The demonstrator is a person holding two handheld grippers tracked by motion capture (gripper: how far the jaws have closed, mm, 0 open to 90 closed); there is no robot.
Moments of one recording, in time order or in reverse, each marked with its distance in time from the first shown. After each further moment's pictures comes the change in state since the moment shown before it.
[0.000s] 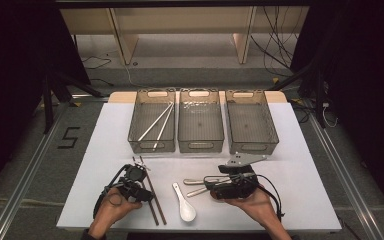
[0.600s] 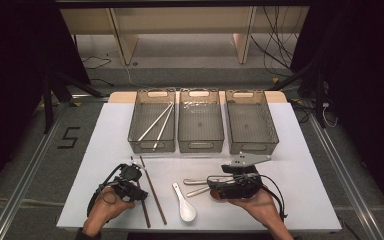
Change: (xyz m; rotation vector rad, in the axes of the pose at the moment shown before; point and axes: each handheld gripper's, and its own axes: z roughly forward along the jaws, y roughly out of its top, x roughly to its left) left arm 0.012 -0.005 -0.006 0.029 -0.027 -0.011; right arm -0.003 -0.002 -0.007 -0.011 -0.015 0.008
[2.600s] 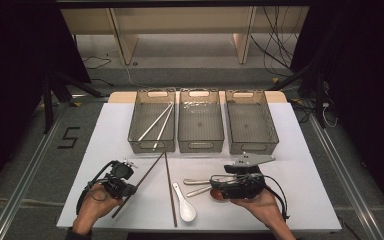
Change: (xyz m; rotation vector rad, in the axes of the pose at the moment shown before) left arm 0.016 -0.004 -0.024 -0.040 -0.016 0.067; right arm -0.004 -0.003 -0.005 -0.007 0.003 0.015
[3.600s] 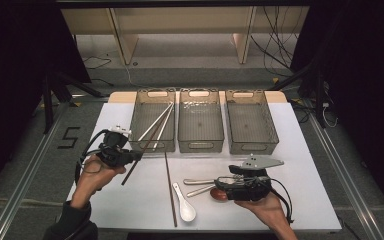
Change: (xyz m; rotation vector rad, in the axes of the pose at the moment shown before) left arm 0.025 0.061 -0.058 -0.324 -0.088 -0.008; right arm -0.003 -0.008 -0.014 -0.056 -0.014 0.012
